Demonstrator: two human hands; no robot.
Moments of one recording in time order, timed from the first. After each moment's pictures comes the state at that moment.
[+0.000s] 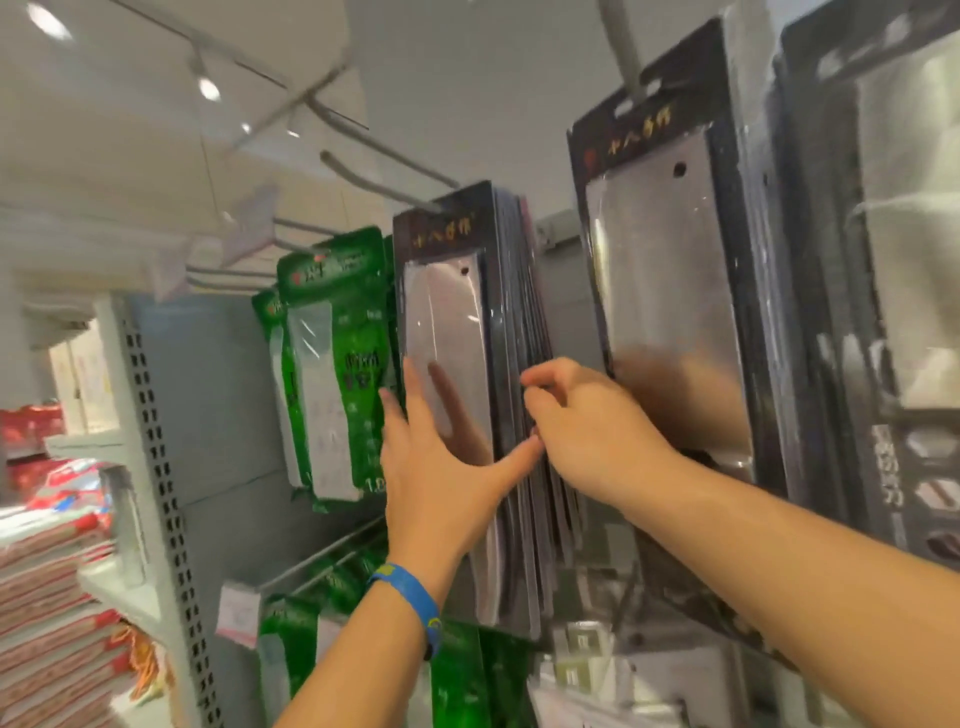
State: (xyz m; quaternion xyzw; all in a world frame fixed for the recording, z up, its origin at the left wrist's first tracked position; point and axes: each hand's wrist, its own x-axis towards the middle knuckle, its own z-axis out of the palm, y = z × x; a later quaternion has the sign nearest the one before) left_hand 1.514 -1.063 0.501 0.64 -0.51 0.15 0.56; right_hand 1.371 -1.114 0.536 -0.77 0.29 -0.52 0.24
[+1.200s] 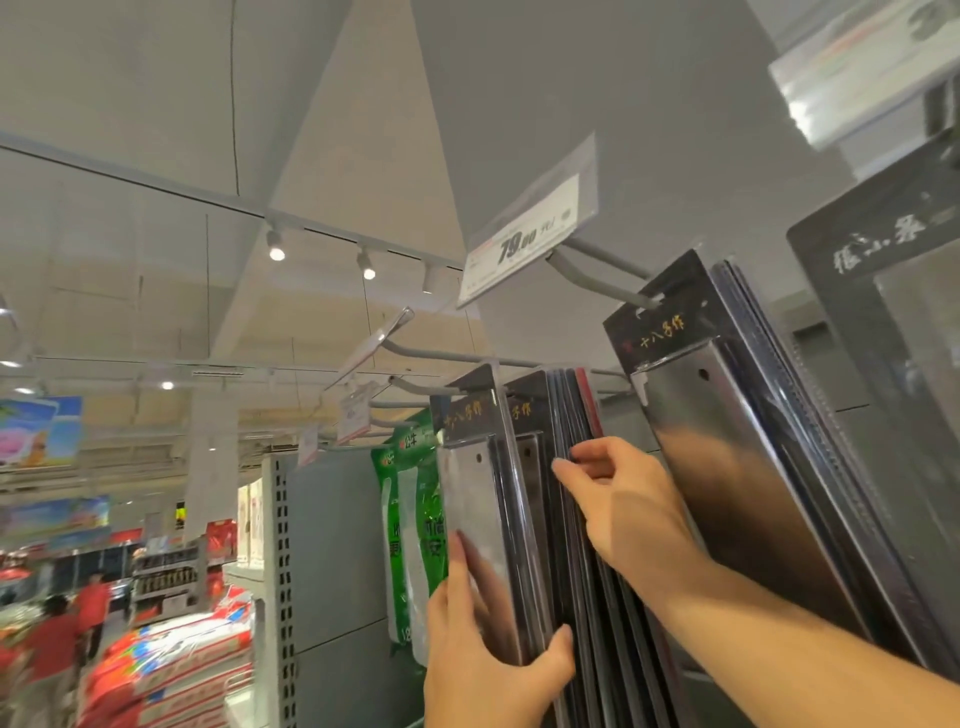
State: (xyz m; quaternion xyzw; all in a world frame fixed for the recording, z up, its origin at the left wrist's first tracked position) left_hand 1.493 -1.041 0.524 0.67 -0.44 0.17 0.57; right_hand 1.389 -1.150 0.605 -0.66 0.15 -0.63 0.37
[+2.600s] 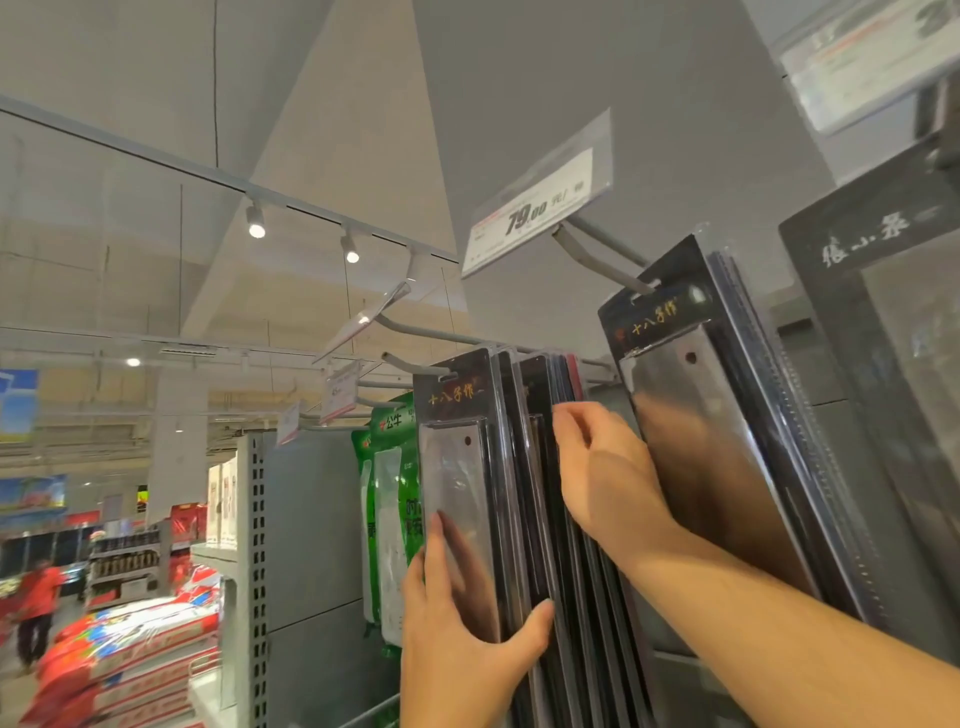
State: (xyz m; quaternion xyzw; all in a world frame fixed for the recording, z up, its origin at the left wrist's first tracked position) left_hand 1.507 -1.045 0.514 0.66 -0.43 0.19 0.58; right_hand 1.392 -1.152 0.614 -0.67 0.13 -0.64 0.34
